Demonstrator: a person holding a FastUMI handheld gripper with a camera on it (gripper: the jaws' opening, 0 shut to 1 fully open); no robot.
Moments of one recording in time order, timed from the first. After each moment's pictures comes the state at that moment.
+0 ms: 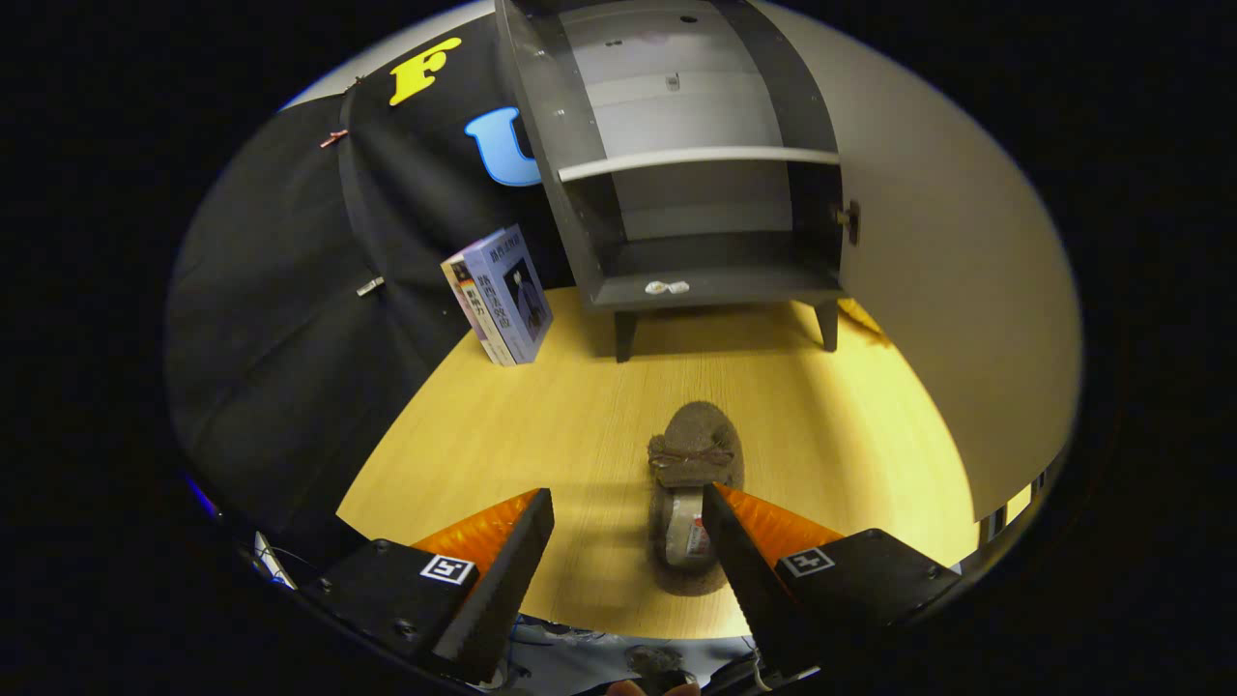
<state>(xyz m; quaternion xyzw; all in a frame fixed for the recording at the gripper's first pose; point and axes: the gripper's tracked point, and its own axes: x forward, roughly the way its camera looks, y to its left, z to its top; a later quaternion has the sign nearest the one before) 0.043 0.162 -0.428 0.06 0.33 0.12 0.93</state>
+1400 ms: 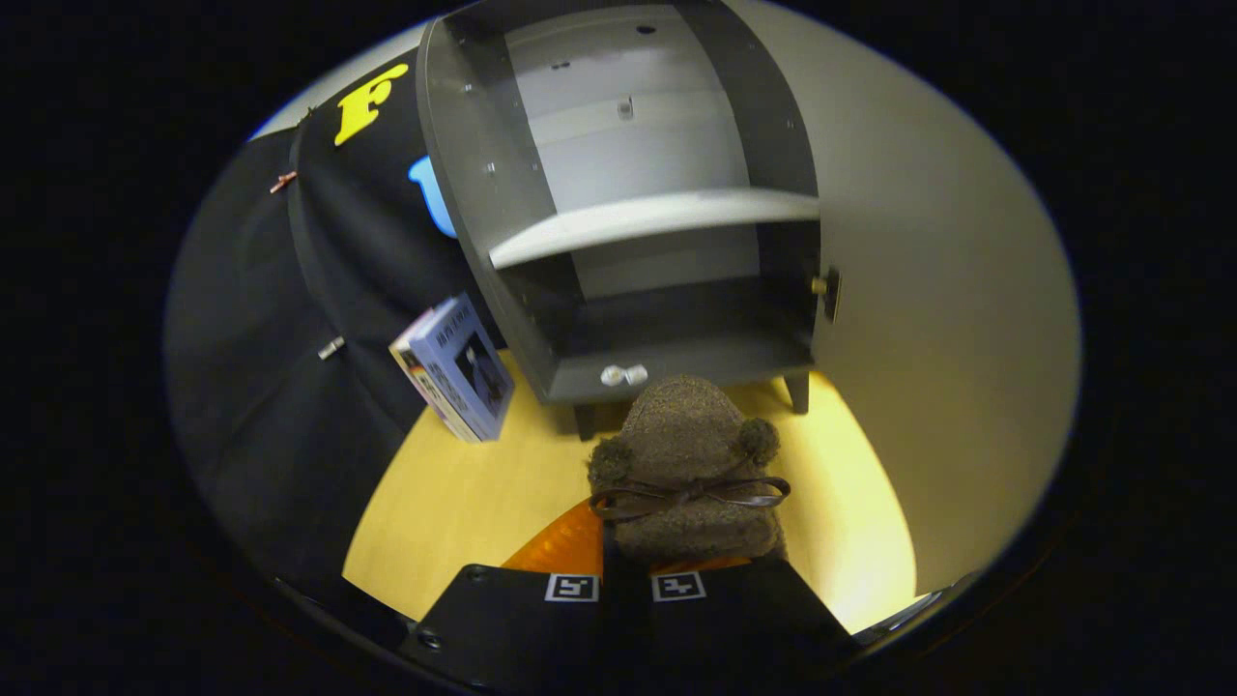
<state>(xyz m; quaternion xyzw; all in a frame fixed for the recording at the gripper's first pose) 0.140 0.132 -0.290 0.09 0.25 0.07 0.96</state>
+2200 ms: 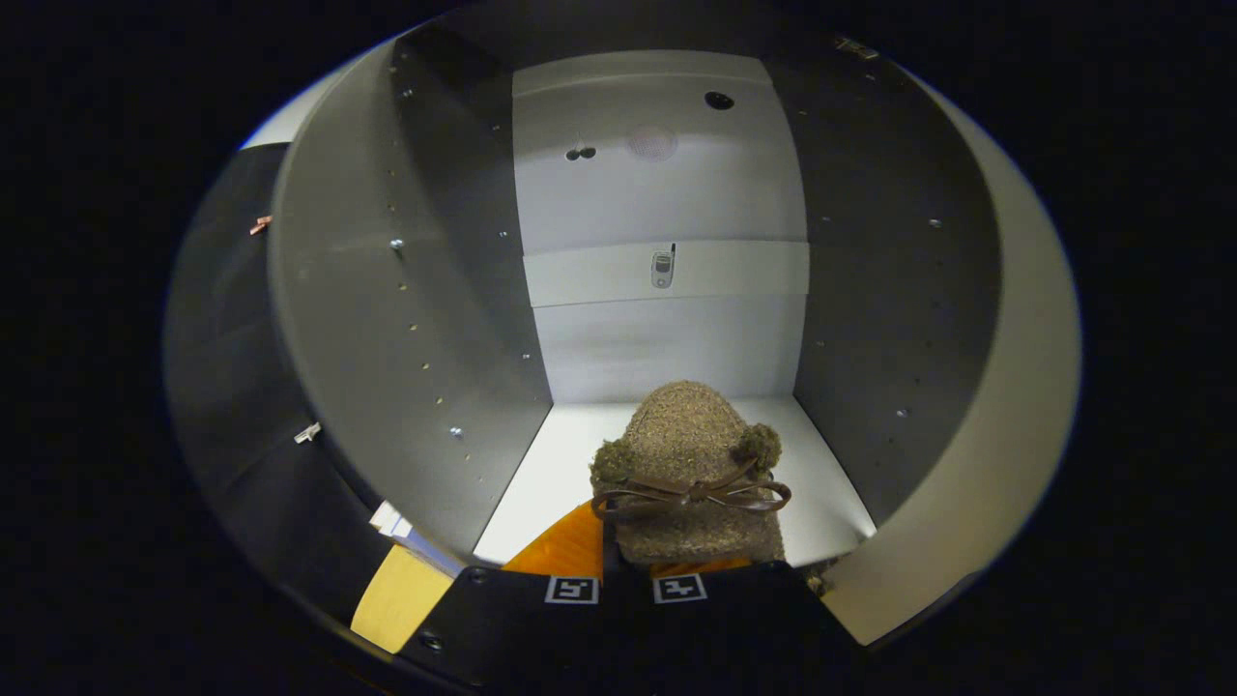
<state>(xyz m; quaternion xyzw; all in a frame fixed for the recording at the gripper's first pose) 0.362 0.146 -0.125 0.02 0.17 0.06 0.98</state>
